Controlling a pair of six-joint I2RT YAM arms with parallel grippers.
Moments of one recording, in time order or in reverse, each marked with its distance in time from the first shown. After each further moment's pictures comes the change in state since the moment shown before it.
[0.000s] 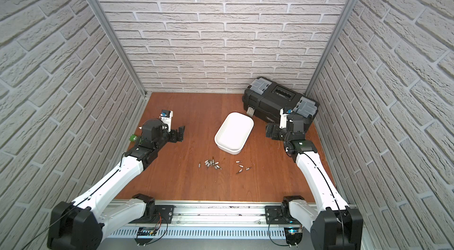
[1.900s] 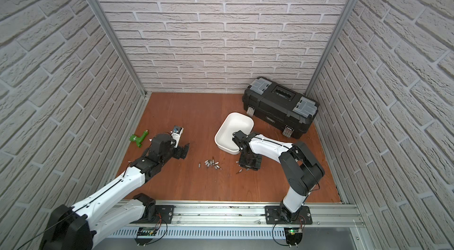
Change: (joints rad) left arm -0.137 -0.086 -0.186 -0.002 -0.087 0.130; right arm 0.573 0.621 0.137 -0.461 0.159 0.735
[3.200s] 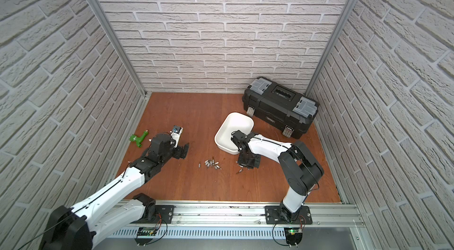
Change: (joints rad) left arm 0.000 -0.016 0.000 -0.001 -0.002 -0.021; right arm 0.013 -0.006 0.030 0.002 0.048 -0.014
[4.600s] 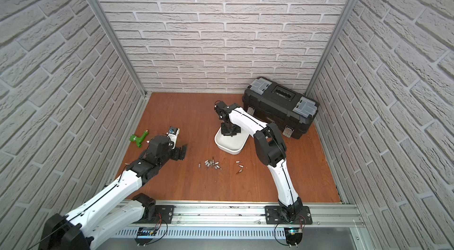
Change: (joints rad) left arm 0.000 -0.055 0.000 -0.087 -0.019 -0.069; right arm -0.053 0.560 0.882 -0.173 0.073 -0.395
